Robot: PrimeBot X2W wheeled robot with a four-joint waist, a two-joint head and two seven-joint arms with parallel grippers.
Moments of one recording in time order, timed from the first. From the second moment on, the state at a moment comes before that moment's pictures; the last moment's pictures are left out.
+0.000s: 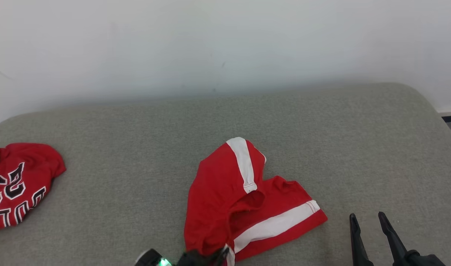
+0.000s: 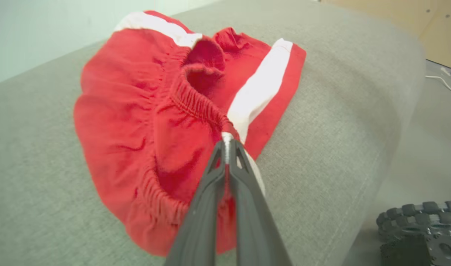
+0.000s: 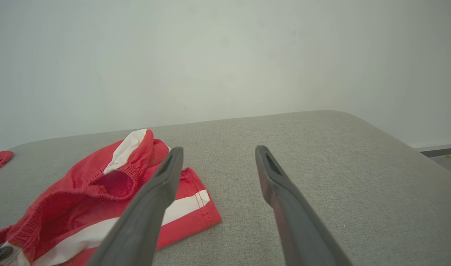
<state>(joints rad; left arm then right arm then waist) -0.31 0.21 -0.84 0.55 -0.36 -0.13 -0.16 0.13 -0.07 0.02 0.09 0.17 0.13 -0.26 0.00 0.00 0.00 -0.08</state>
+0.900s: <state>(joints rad) -0.08 0.25 -0.60 0.45 -0.52 0.01 -0.26 0.13 -0.10 0.02 0.14 0.18 0.13 -0.26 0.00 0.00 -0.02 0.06</state>
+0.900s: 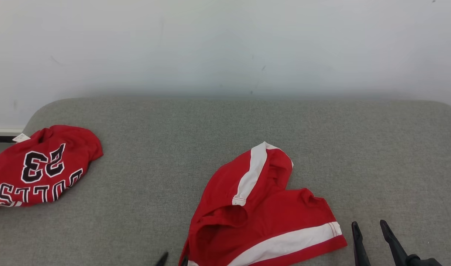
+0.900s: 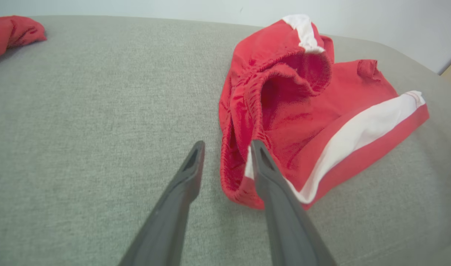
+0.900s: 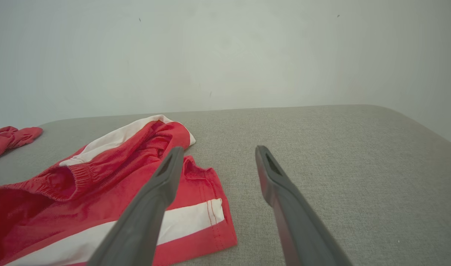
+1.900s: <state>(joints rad) 0.12 0.17 -0.06 0.11 -0.24 -0.04 -0.26 0.17 -0.09 -0.01 0.13 0.18 0.13 -0.26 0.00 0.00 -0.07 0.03</state>
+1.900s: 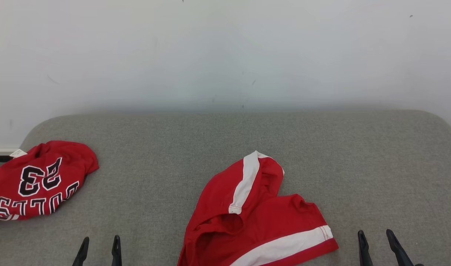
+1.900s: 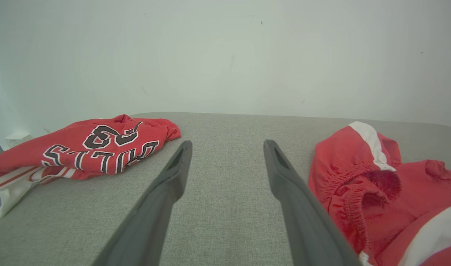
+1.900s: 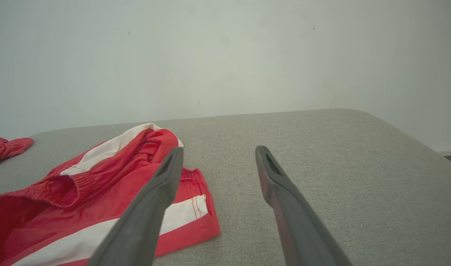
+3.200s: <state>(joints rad) -0.23 0.37 -0.84 0.43 -0.44 -0.13 -0.24 -0.23 -0.29 0.41 0.68 0.35 0.13 -0.20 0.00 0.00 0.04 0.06</state>
